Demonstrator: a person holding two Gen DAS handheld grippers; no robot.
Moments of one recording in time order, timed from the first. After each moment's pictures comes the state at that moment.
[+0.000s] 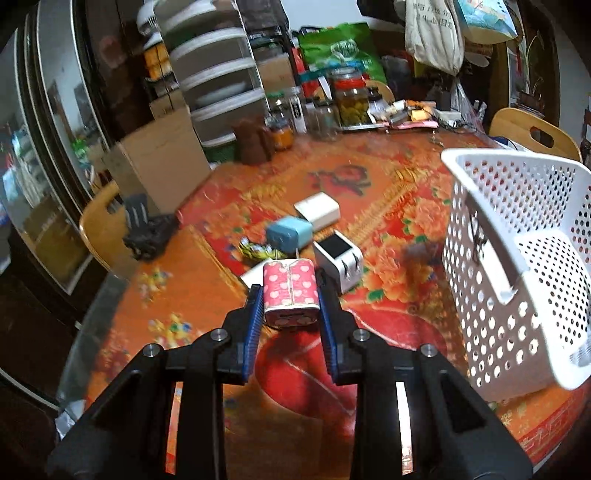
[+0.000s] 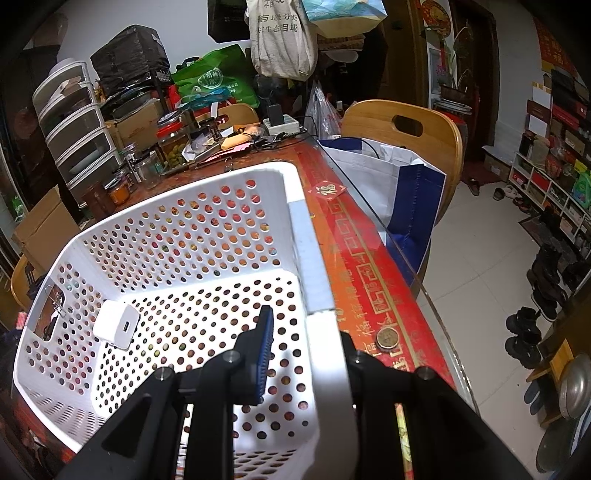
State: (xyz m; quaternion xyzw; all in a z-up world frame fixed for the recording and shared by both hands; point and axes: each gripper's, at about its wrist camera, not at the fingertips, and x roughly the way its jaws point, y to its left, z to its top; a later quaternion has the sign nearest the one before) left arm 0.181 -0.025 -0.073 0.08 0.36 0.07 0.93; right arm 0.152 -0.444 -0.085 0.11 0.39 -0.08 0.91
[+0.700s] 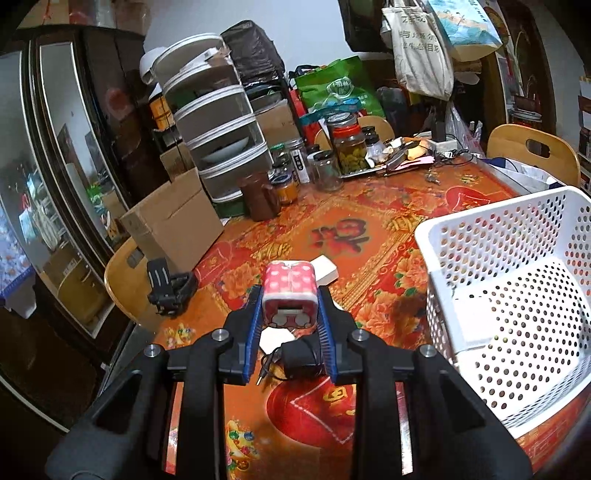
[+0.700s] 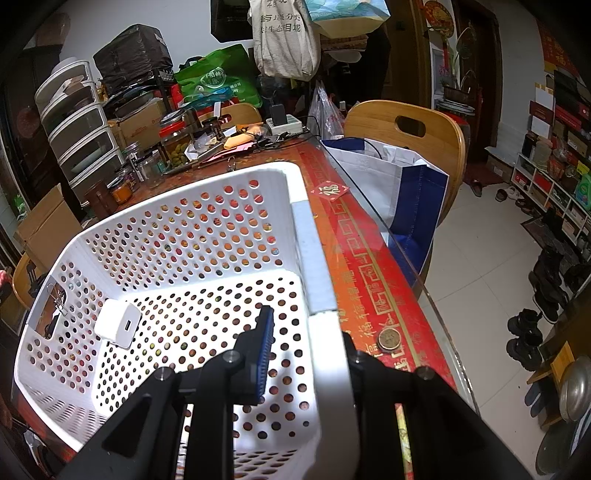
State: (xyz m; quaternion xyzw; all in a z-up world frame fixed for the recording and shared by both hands) left arm 0.170 -0.061 -0.007 0.14 0.29 0.07 0.94; right arm 0.152 -0.444 -0.084 0.11 0.39 -0.08 0.91
